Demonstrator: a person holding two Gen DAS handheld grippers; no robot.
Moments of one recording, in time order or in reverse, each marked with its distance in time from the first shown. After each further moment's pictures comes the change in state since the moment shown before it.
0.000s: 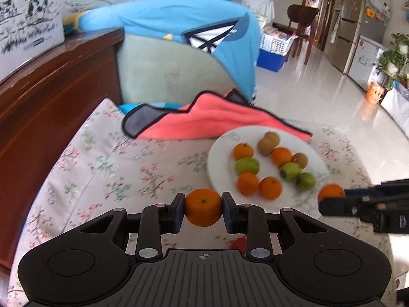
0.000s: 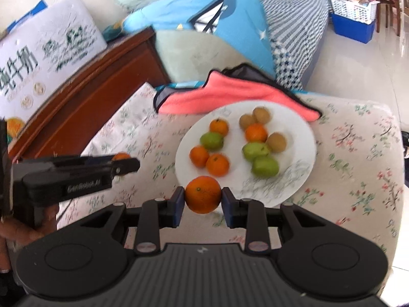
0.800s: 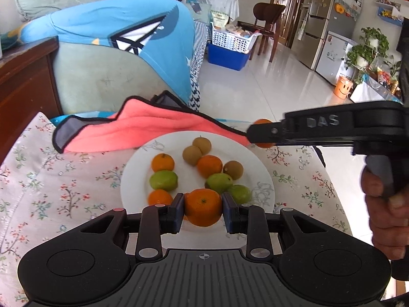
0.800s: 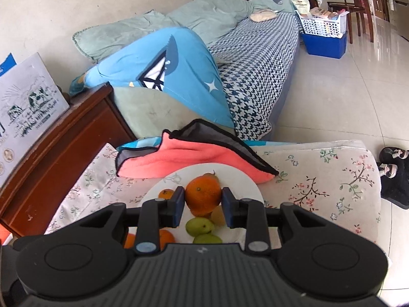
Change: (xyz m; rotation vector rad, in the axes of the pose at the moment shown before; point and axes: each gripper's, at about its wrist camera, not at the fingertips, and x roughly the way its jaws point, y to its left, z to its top) left arm 0.033 -0.075 0.007 0.055 -0.001 -0.139; right arm 0.011 -0.065 0.052 0.091 -0.157 -0.060
